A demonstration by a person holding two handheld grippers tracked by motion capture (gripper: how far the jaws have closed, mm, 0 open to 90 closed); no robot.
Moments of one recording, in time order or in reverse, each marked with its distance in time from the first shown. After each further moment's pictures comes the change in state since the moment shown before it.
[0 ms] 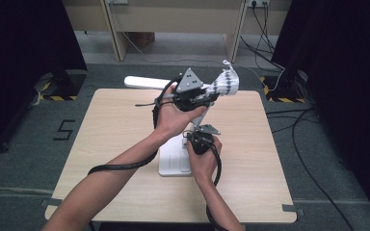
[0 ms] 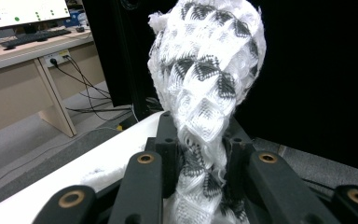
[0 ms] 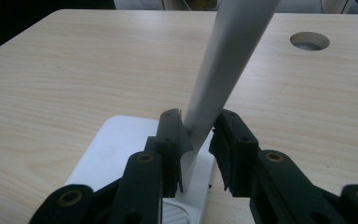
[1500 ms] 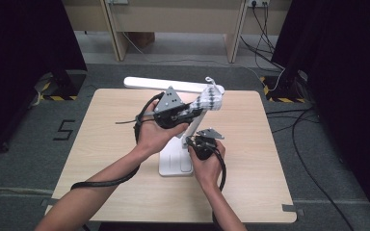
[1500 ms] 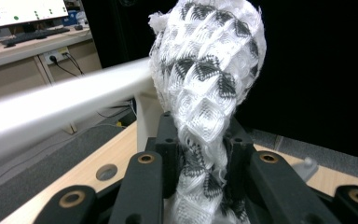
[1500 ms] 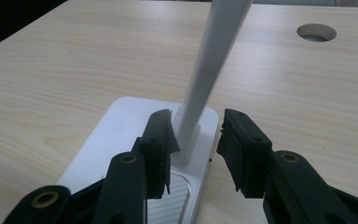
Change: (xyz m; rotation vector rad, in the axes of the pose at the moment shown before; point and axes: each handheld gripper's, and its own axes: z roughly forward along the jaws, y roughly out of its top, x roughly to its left) left arm 0.000 -0.045 -0.043 -0.005 -0.014 0.012; right arm -0.005 -0.010 -0.016 0.018 0.039 -0.032
